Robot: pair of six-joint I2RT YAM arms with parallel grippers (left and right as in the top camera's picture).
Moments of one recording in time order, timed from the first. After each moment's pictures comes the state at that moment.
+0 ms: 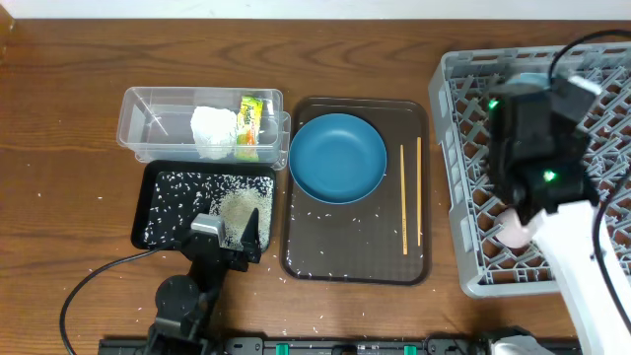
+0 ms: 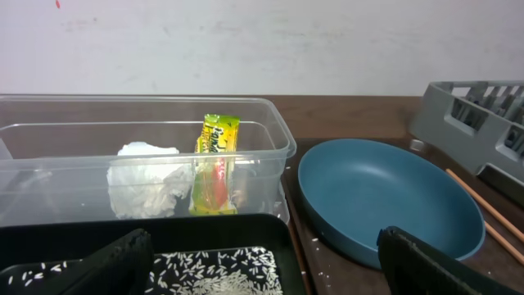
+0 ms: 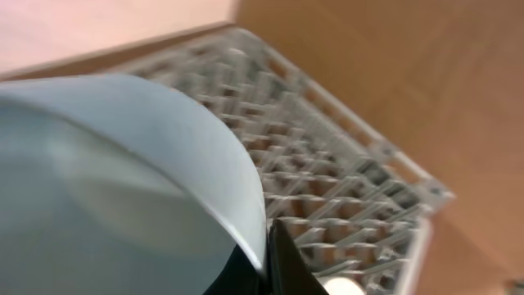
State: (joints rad) left arm -0.24 0.01 0.04 -0.16 0.02 -0.12; right arm 0.14 1.33 1.18 -0.69 0.97 0.39
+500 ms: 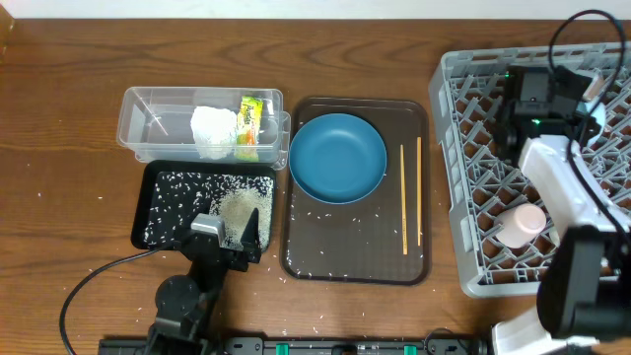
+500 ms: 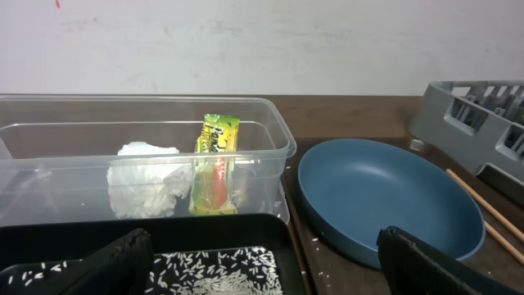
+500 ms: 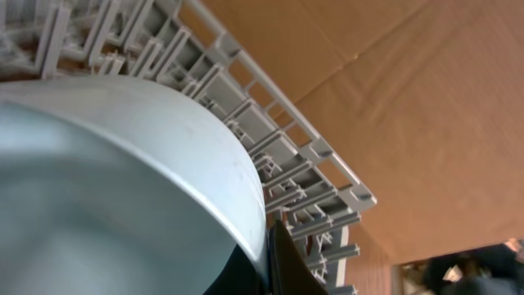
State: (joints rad) left arm -0.24 0.01 0.04 -0.16 0.02 -0.12; right arm -0.03 1.74 1.18 -0.38 1.17 0.16
